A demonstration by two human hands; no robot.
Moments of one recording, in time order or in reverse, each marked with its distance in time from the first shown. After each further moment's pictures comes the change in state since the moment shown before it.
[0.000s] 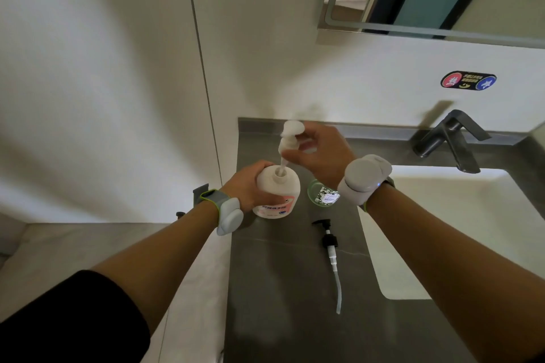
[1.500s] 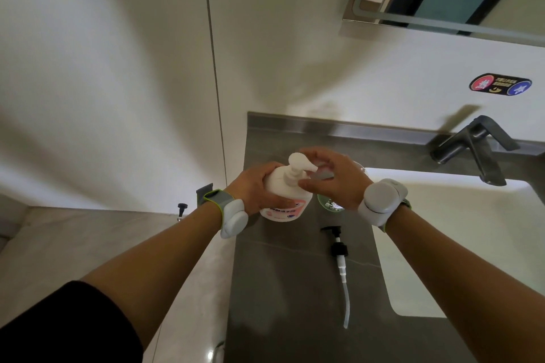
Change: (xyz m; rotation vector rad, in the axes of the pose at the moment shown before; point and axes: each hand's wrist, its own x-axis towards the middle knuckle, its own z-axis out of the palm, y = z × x) left_hand 0.003 -0.007 -0.004 -0.068 -0.002 0.045; right_hand 0.008 0.064 0.012 -0.101 -0.194 0.063
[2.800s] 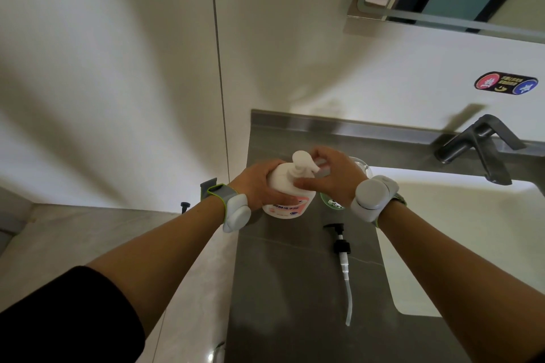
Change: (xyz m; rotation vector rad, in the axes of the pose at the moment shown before) left_hand -0.003 0.004 0.000 0.050 -0.008 0.011; right_hand 0.003 0.001 0.009 -0.048 0.024 -0.011
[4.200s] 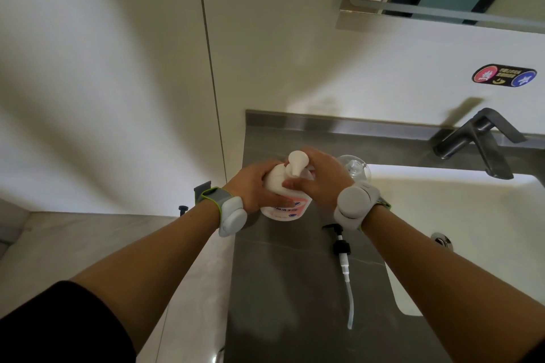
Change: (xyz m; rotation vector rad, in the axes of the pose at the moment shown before) left_hand 0.003 -0.002 0.003 -0.006 0.014 -0.061; right_hand -0.005 -0.029 0.011 -0.138 0.016 0.052
